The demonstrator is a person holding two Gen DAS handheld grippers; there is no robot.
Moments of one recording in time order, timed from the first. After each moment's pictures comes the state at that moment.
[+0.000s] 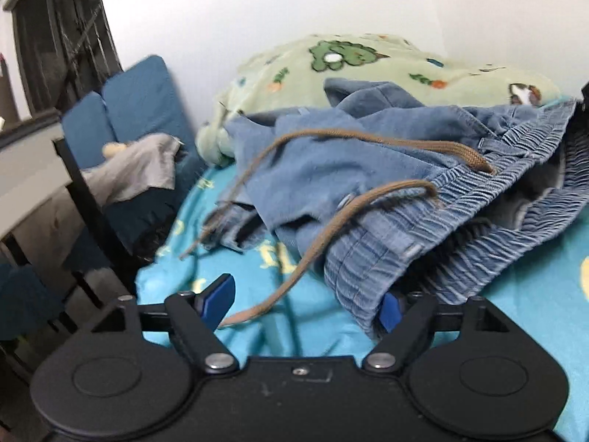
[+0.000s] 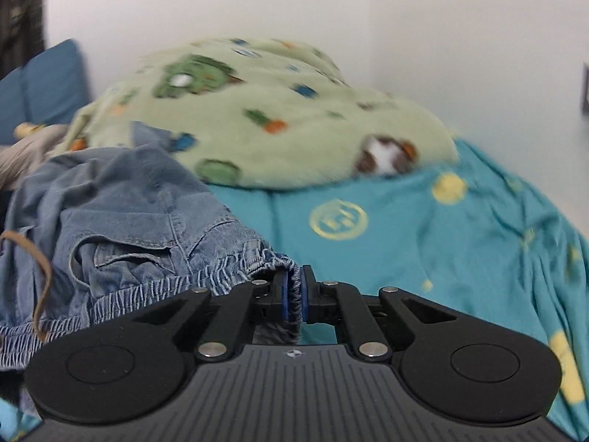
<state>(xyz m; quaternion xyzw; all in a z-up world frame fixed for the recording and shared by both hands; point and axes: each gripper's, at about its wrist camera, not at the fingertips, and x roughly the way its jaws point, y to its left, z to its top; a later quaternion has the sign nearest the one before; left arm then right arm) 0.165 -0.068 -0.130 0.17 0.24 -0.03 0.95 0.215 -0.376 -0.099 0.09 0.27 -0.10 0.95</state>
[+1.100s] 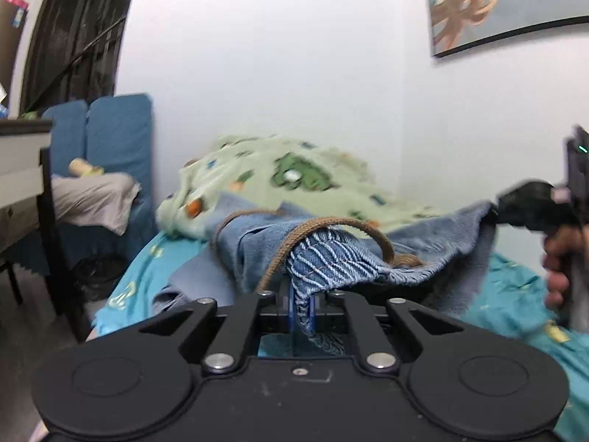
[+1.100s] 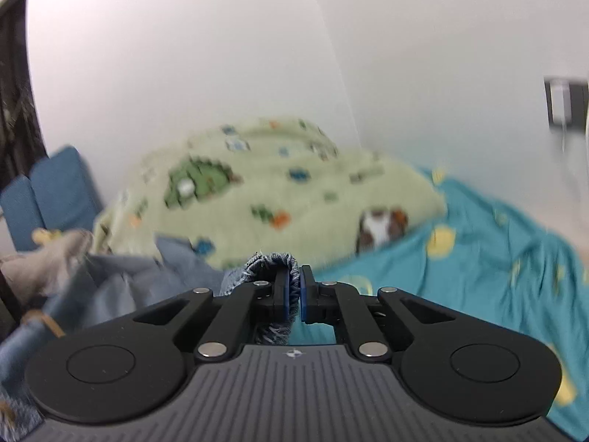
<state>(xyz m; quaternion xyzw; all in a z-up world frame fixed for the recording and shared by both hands) 0.074 -0.078 -0.013 0.01 0.12 -0.14 0.98 0.177 -0.392 -0.003 0.17 0.14 -0.10 0.97</state>
